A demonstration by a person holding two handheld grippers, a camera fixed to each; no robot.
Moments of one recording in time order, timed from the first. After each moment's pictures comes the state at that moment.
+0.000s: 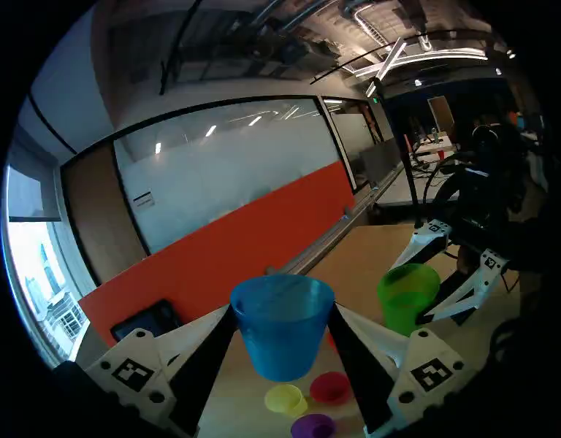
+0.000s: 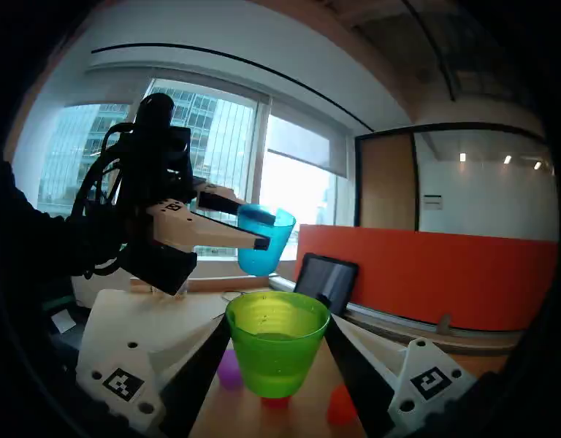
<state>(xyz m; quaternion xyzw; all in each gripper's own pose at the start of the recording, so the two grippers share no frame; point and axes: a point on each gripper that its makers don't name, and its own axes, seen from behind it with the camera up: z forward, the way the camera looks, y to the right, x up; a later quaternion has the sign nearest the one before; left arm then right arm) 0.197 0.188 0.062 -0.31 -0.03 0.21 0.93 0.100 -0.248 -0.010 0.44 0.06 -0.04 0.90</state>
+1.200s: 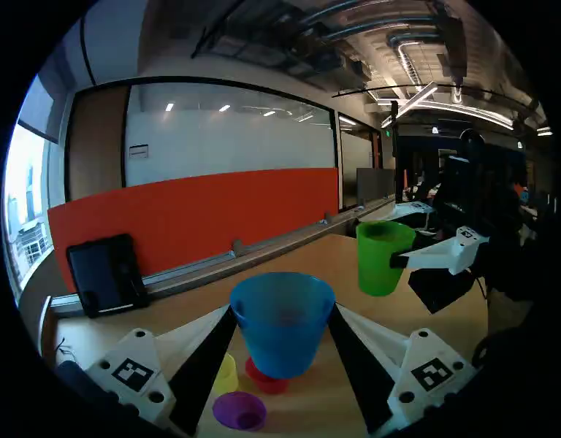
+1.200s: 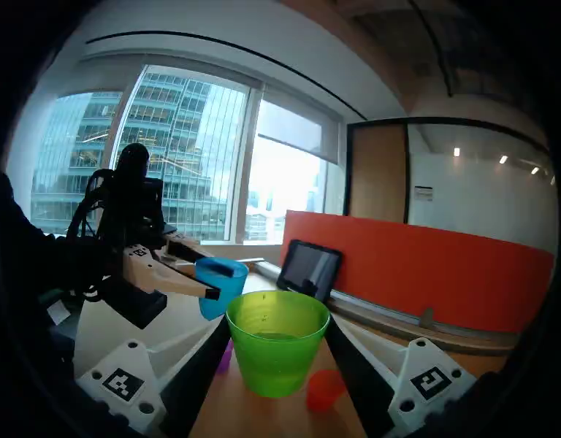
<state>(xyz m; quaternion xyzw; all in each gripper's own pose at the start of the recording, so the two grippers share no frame) 0.105 0.187 0.038 -0.35 -0.08 0.07 0.93 0.102 -0.220 -0.003 0.42 0.02 -0.06 0.91</state>
